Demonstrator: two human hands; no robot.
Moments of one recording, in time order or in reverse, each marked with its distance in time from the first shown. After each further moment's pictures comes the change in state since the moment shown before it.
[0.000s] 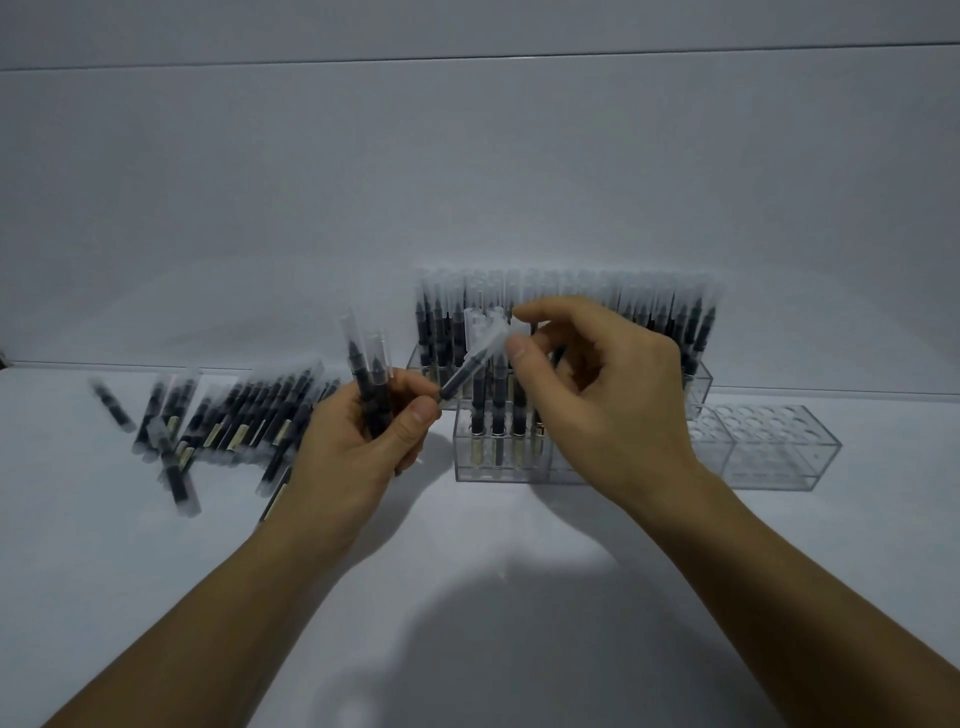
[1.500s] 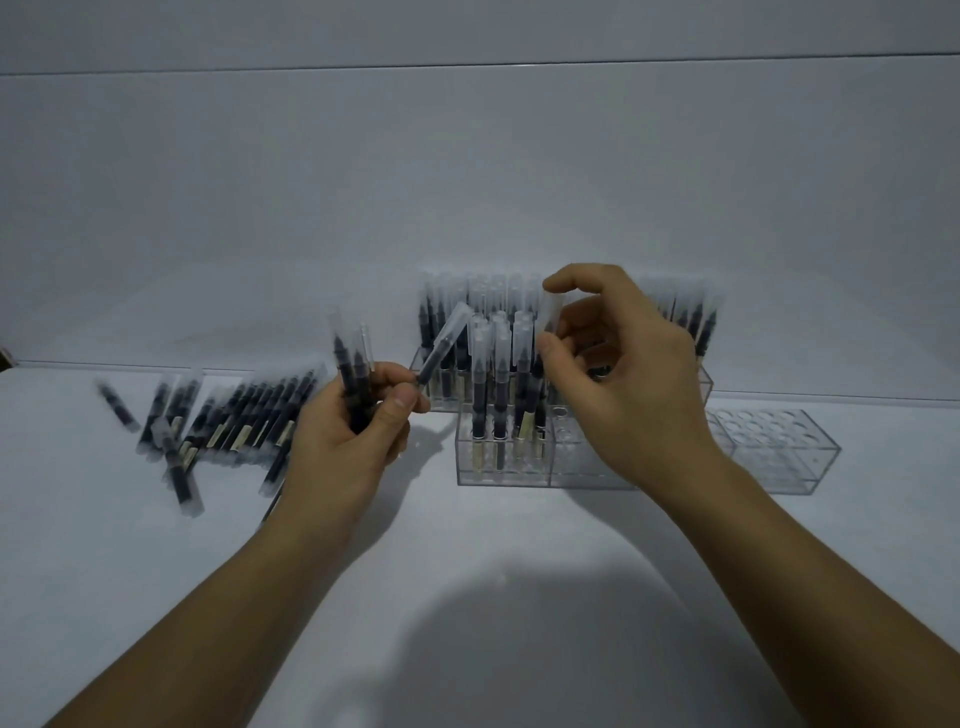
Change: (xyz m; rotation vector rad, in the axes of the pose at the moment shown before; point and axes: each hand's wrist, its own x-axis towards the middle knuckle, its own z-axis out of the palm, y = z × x) left_hand 0.003 0.000 -0.002 0.091 0.128 0.033; right_hand 0.009 0.009 -0.012 0.062 -0.037 -0.007
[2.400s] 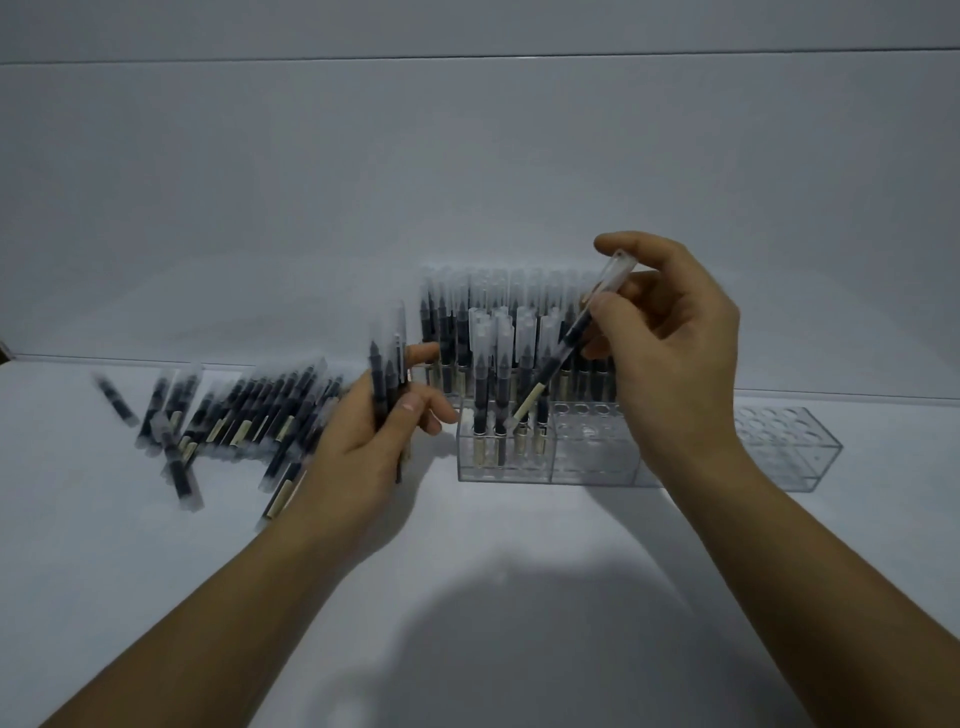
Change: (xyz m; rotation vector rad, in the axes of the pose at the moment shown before) left_hand -0.006 -0.004 0.007 -0.029 -0.134 -0.018; right_hand 0.008 -0.011 -0.003 0.331 0.233 0.207
